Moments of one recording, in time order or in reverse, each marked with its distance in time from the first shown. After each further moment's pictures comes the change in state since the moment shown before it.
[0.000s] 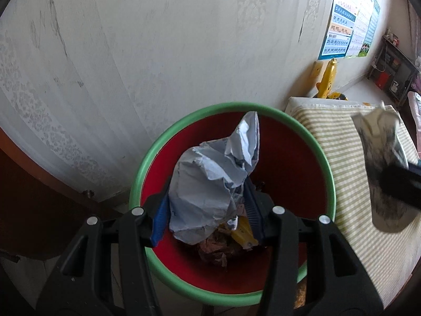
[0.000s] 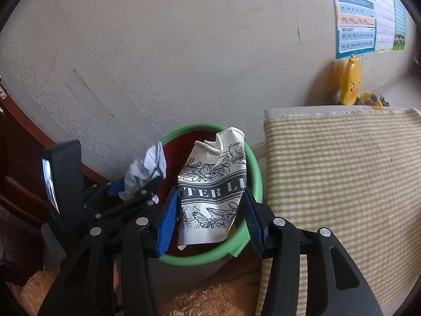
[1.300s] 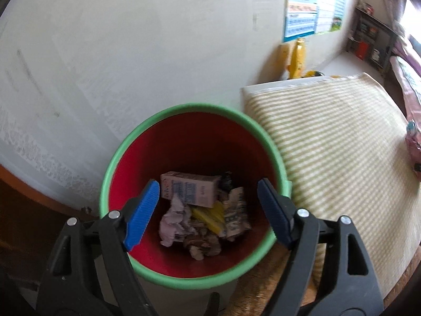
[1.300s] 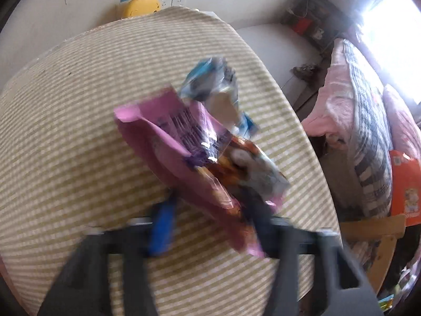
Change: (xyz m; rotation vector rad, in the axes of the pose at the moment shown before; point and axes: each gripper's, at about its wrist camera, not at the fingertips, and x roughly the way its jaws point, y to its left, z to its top) left arm -0.029 -0.076 -0.007 0.196 -0.005 -0.032; right arm -0.108 -0.336 -0.120 0.257 0.204 -0.765
